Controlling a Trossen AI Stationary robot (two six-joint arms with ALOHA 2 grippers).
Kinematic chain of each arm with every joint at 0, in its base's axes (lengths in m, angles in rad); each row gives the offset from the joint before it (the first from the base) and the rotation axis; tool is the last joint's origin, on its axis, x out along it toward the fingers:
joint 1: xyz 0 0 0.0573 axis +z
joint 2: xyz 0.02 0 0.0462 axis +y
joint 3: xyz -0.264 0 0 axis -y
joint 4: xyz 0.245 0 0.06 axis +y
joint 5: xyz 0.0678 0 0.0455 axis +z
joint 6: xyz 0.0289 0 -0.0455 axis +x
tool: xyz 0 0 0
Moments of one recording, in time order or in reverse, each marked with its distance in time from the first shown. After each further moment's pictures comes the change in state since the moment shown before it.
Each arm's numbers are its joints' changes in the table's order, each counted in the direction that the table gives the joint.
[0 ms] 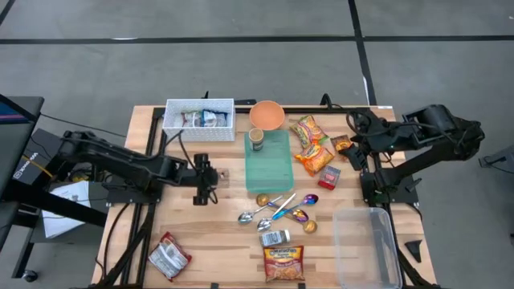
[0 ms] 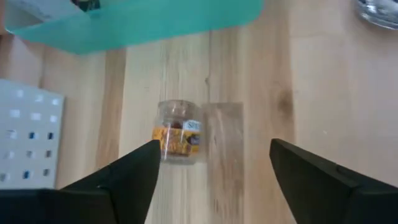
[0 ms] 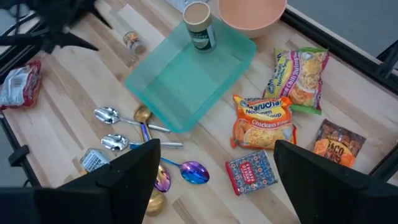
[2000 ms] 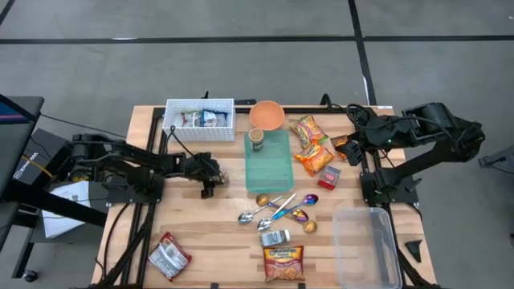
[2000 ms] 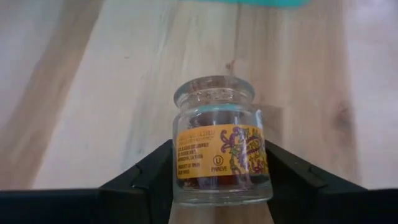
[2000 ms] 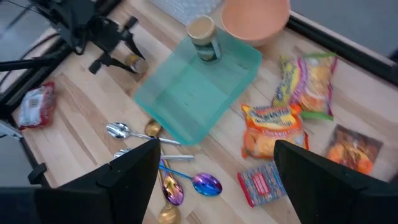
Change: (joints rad) left arm 0.287 0.167 -0.337 -0.699 -0.351 0.005; right arm -0.060 0.003 0.000 -0.074 0.026 -0.014
